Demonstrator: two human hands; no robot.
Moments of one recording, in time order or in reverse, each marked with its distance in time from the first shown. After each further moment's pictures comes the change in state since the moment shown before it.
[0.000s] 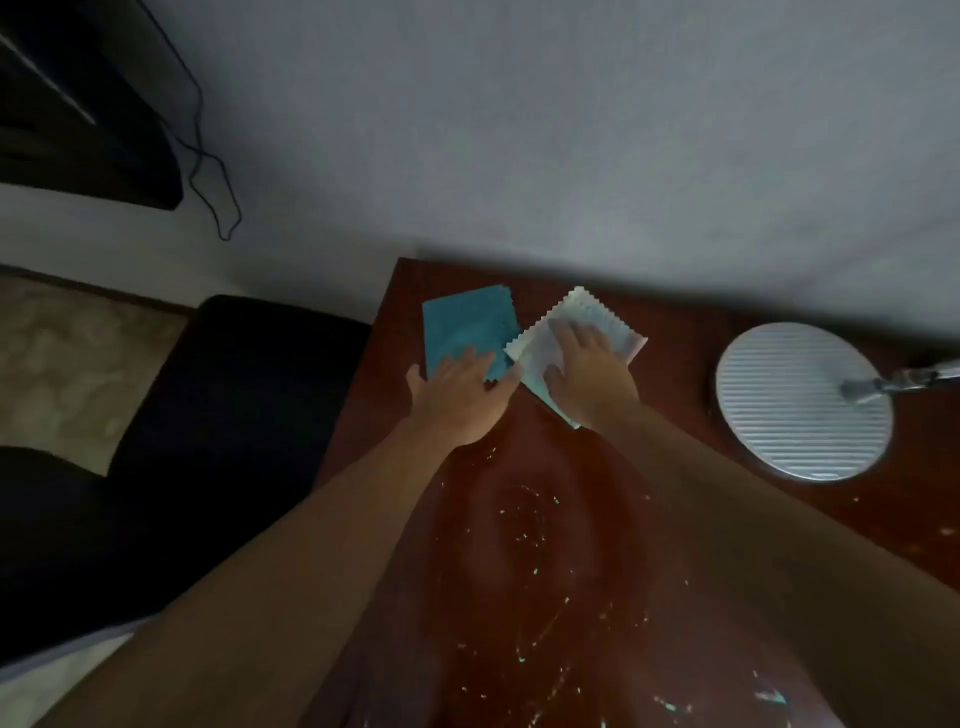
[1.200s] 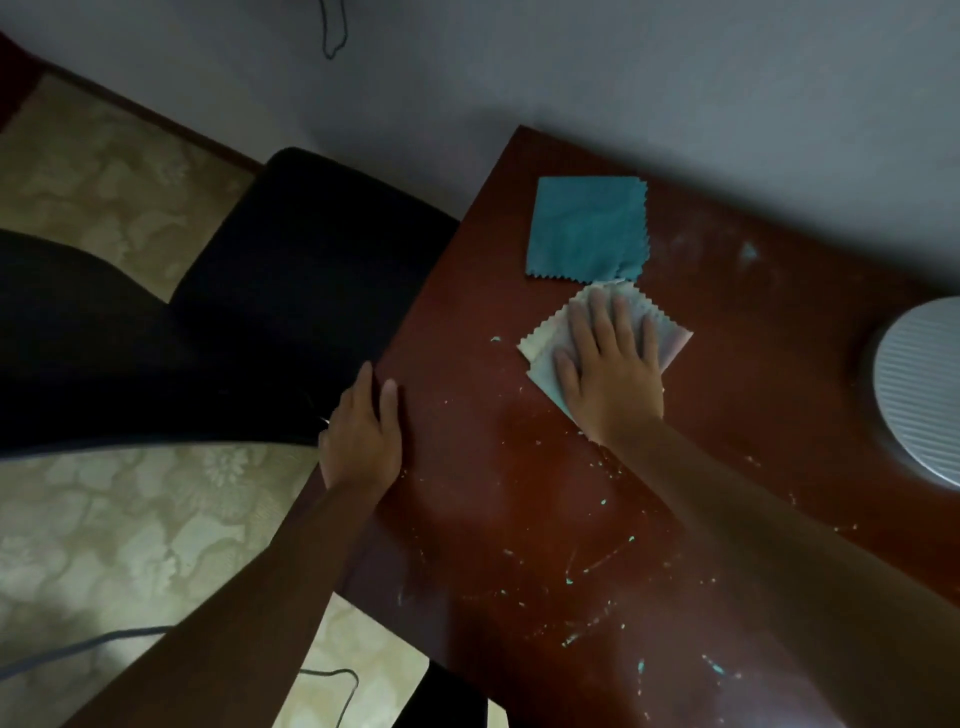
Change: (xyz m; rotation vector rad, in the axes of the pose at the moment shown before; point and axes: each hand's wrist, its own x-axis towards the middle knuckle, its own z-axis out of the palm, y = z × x) left_hand -0.149 -0.167 0.101 -0.403 0.399 -0.557; right_hand -0.049 -0.036 0.112 -0.365 0.019 -0.225
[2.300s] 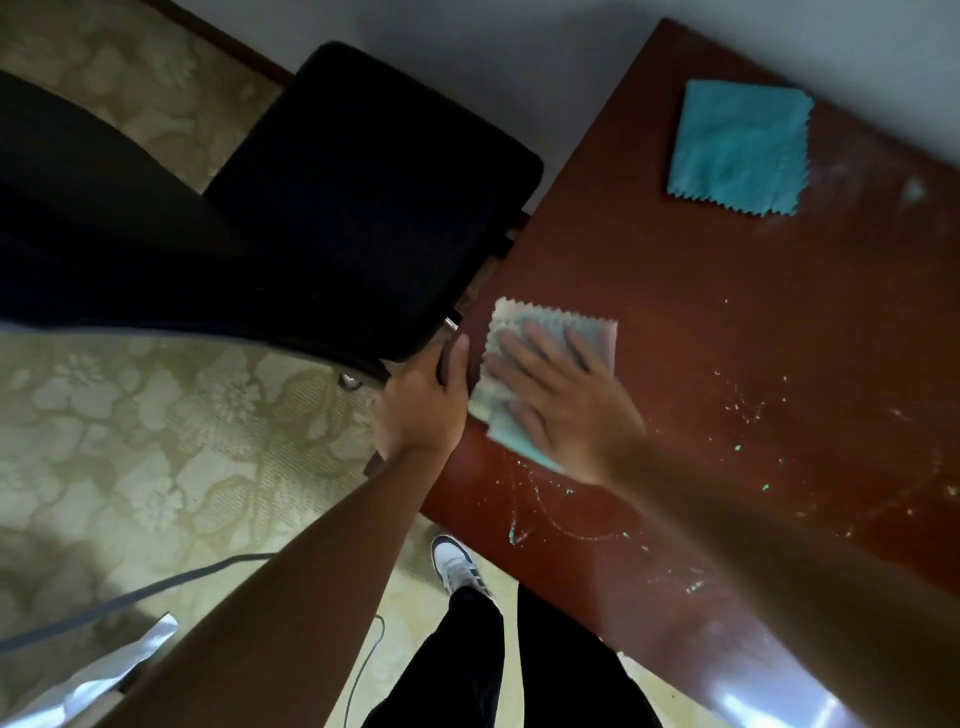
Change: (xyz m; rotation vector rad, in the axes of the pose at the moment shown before) left_hand -0.012 -0.070 -0.012 -0.053 0.084 0.062; right_hand -0.066 -0.150 0.036 -0.074 -0.060 -0.619
